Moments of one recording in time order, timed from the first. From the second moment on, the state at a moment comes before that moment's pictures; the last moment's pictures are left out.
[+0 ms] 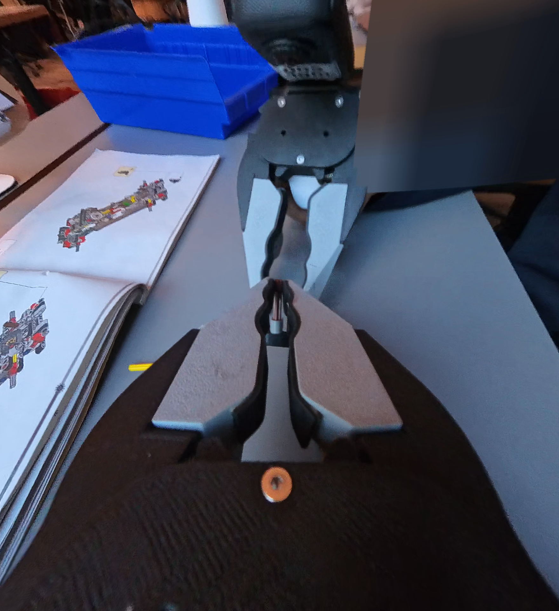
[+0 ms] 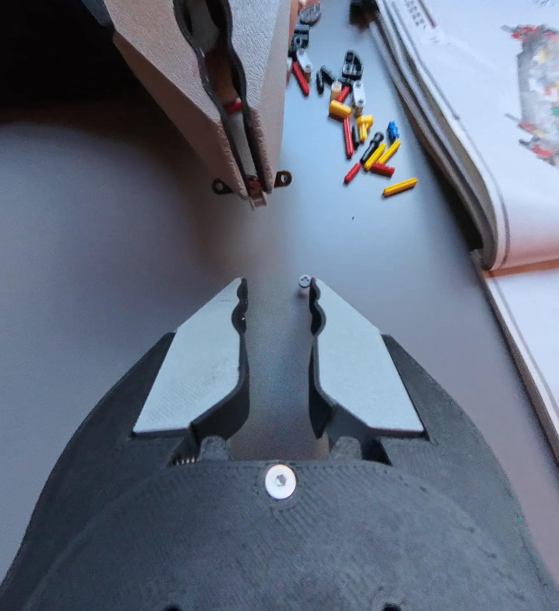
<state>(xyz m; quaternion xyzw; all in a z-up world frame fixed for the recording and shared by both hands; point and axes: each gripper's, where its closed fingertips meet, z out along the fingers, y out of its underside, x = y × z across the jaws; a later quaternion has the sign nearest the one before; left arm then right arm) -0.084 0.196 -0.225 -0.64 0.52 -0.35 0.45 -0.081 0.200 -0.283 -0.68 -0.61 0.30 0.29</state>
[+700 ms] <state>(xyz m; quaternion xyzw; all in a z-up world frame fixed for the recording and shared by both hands) -0.084 0.214 -0.198 -0.64 0.41 -0.43 0.48 -0.075 0.210 -0.283 -0.71 -0.56 0.34 0.26</state>
